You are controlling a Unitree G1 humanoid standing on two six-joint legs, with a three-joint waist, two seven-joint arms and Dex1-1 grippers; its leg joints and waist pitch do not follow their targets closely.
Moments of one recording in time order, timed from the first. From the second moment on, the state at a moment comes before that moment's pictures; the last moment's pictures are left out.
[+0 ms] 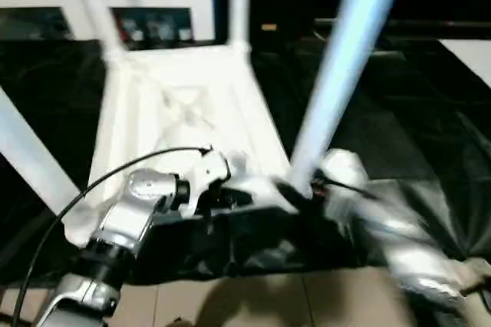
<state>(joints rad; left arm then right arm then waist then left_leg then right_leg) -0.44 0.35 -0.22 0.38 -0.02 0.17 -1.24 -0.11 -0.40 0.03 0.07 0.20 0.19 0.89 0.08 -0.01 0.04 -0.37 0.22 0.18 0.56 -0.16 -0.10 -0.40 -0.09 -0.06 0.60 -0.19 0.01</state>
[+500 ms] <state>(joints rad) -0.40 0.36 -0.17 0.26 -0.11 0.21 -1.22 0.01 -0.51 -0.10 -0.09 0.32 0.29 0.92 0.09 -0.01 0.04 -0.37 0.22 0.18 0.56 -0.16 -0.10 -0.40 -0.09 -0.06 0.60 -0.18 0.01</state>
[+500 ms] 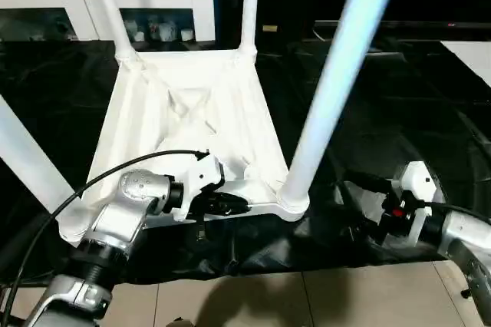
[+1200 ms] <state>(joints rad) -0.05 0.04 0.17 -0.05 -0.08 0.15 -0.40 0.06 -0.24 -0.03 -0.19 0.20 0.39 0.45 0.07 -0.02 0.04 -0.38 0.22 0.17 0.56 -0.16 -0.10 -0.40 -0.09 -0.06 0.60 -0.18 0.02</state>
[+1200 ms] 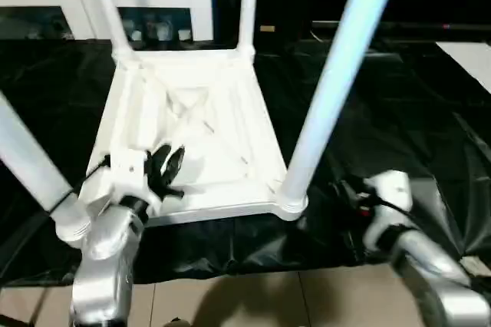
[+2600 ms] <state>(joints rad) 0.55 0.02 0.30 -0.43 -0.12 -0.18 -0.25 -0.03 -0.29 0.18 -0.13 0.28 0.33 0.73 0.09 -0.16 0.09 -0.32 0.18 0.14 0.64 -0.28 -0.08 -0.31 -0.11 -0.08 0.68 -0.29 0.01</state>
